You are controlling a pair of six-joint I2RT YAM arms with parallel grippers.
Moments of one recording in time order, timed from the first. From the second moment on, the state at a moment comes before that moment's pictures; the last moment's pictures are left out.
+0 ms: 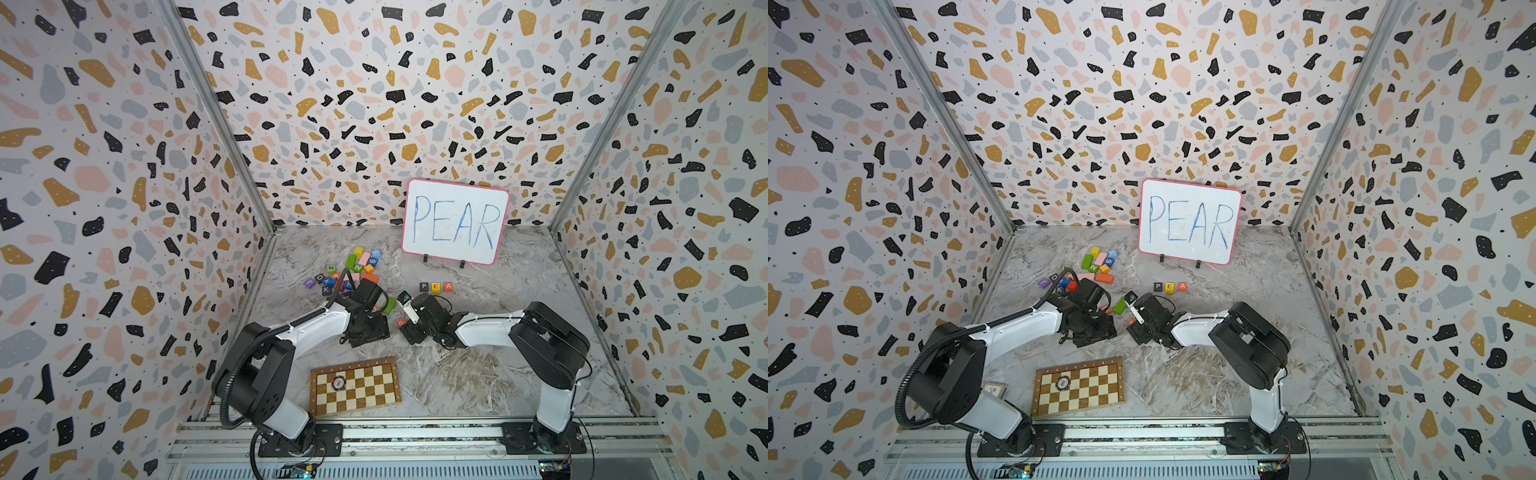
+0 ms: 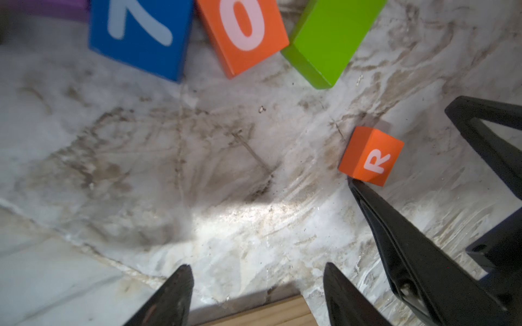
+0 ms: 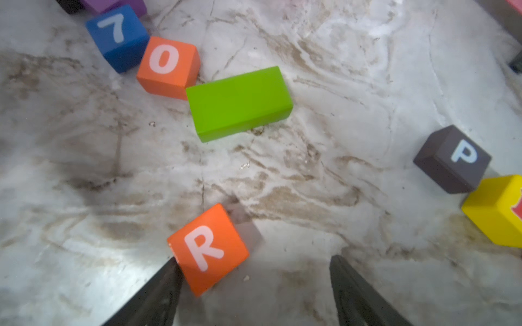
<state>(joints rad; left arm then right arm) -0.52 1.55 0.90 -0.63 0.17 -0.68 0.86 1.89 0.99 0.07 0.09 -0.01</state>
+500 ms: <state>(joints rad) -0.48 1.55 0.91 -0.63 0.18 -0.64 0.82 2.02 1.25 -0.16 -0.04 -0.01</state>
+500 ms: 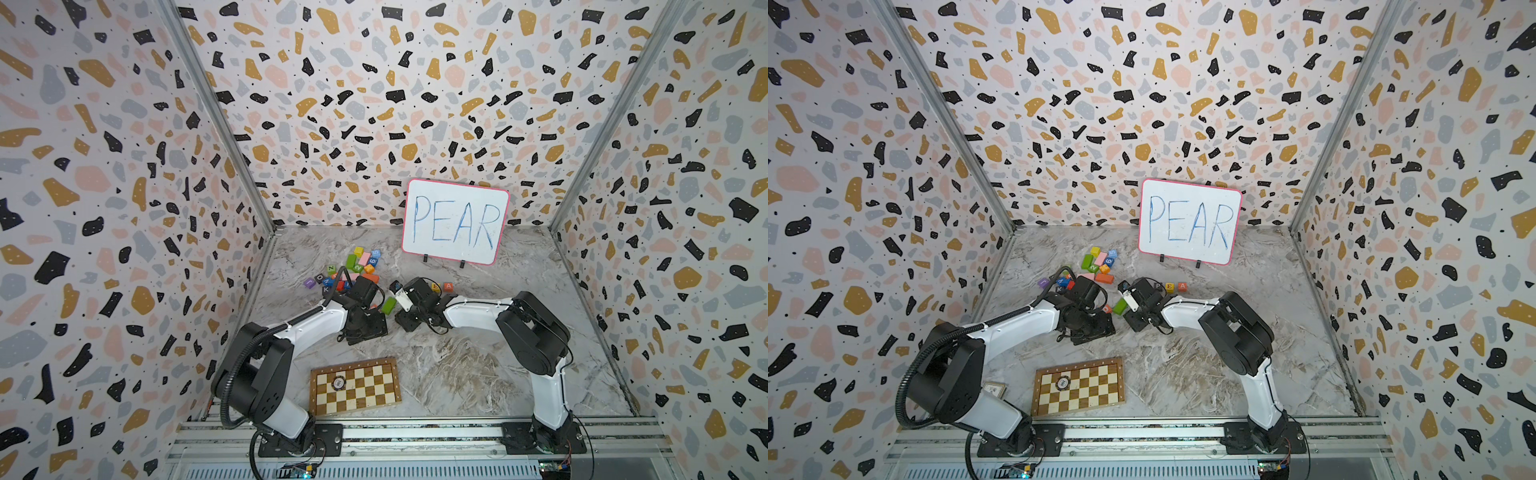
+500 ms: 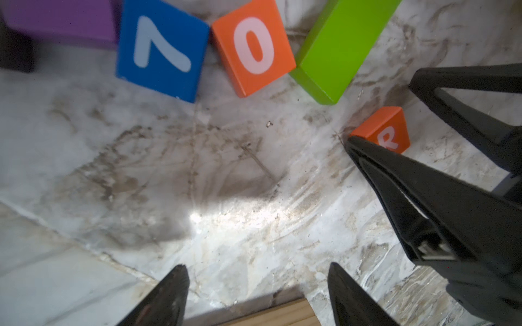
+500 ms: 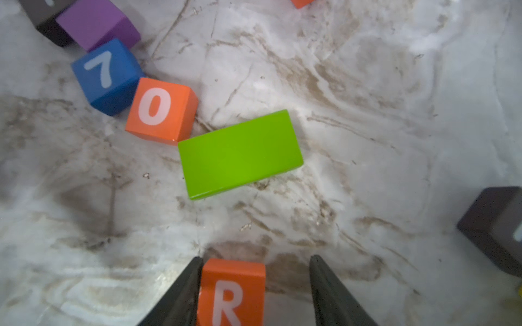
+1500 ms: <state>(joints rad) -0.54 1.59 1.07 -0.51 0.34 -0.66 0.57 1.80 1.06 -0.31 -0.06 0.18</state>
